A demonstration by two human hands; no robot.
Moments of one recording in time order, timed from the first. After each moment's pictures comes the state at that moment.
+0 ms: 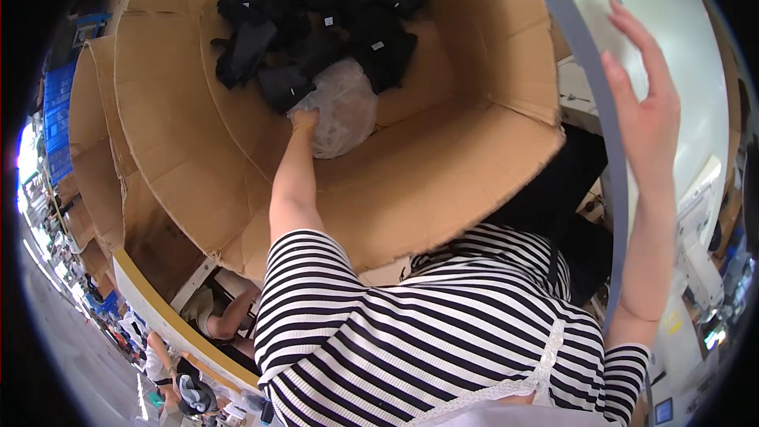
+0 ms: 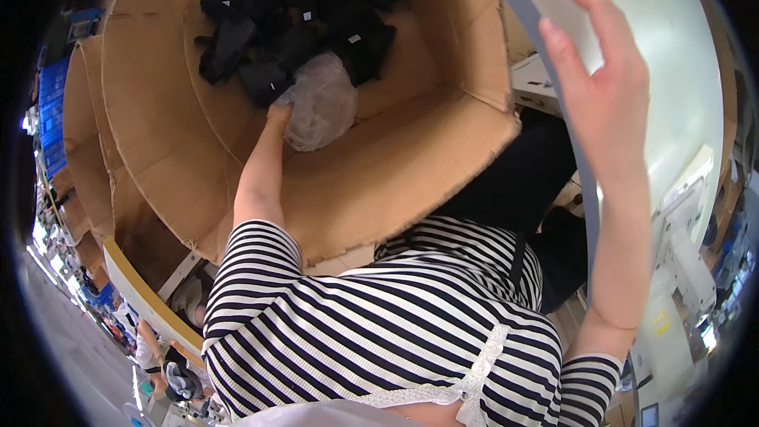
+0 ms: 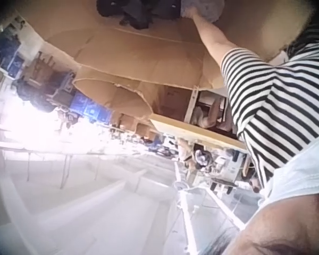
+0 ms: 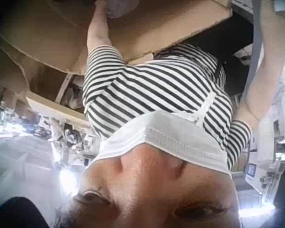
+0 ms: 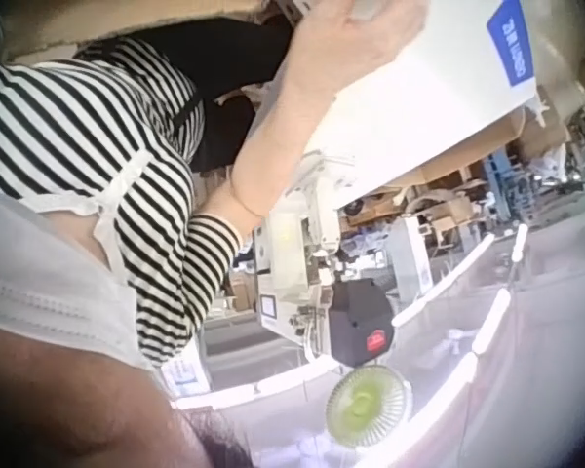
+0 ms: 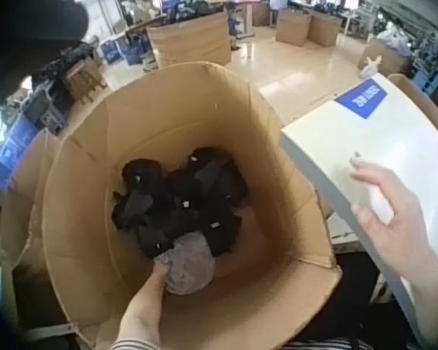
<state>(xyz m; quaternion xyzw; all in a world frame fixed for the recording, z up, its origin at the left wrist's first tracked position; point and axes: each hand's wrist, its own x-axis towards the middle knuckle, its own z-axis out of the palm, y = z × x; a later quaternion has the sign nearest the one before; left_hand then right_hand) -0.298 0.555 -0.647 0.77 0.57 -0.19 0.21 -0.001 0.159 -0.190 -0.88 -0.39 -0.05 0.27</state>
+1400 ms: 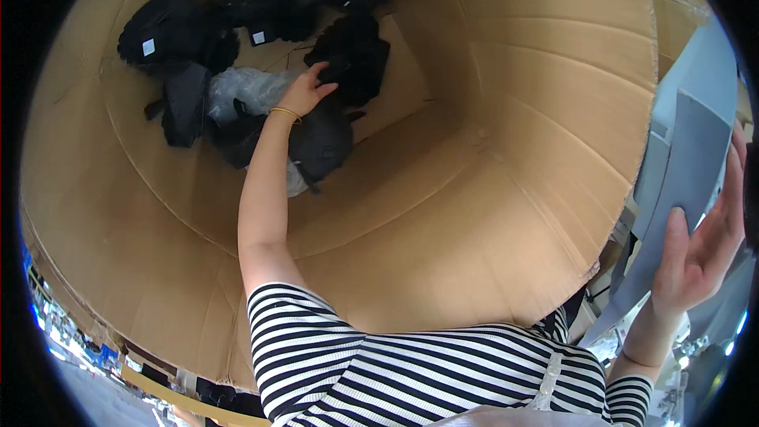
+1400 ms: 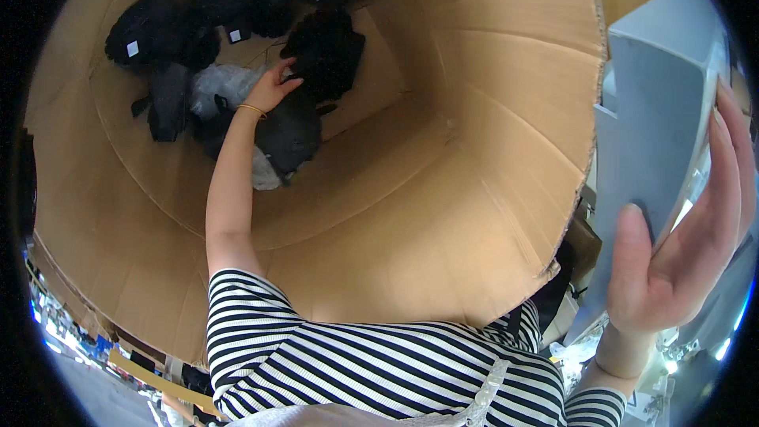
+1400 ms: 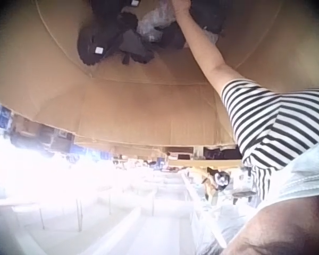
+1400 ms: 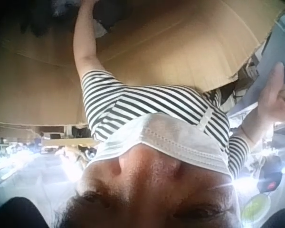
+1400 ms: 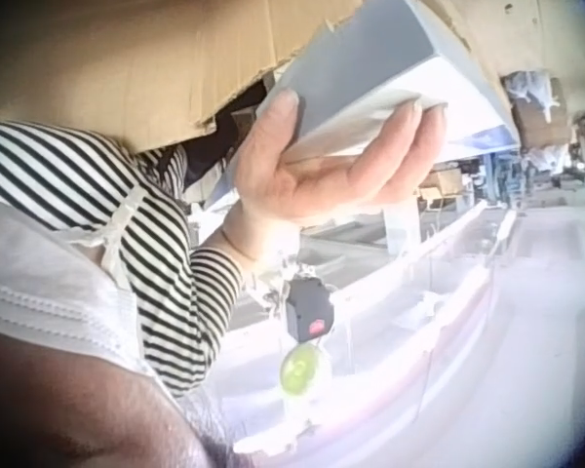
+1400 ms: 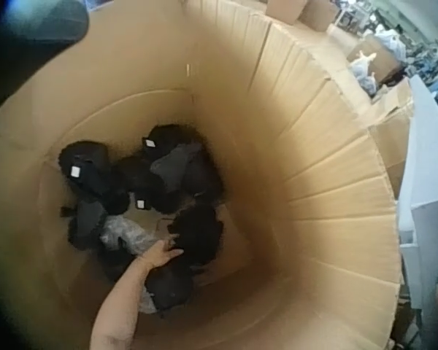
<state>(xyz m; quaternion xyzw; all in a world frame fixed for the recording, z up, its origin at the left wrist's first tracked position) -0.109 0.557 -0.703 0.82 0.20 -0.20 0.49 0.059 0.216 -0.238 -0.90 -0.42 0.05 0.13</state>
